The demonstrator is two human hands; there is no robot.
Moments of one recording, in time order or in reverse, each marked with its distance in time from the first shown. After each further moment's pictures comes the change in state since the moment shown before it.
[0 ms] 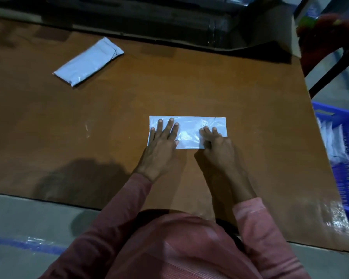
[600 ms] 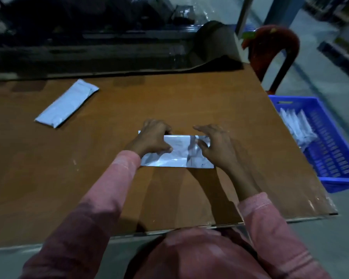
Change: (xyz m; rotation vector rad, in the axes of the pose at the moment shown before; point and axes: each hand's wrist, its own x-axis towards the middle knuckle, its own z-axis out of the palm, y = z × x) left_hand 0.080 0.024 -0.079 0.029 -0.181 0.253; right_hand -0.015 0.030 -0.040 0.160 0.256 -0.072
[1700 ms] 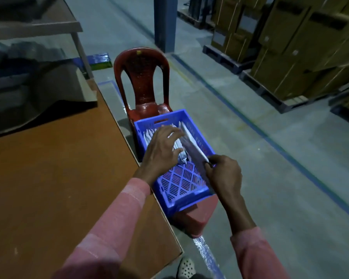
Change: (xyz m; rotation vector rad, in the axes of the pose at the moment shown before) left_hand 0.246 0.456 0.118 -0.304 0.334 0.642; right_hand -0.122 0.318 -0.287 -0.267 0.406 0.824
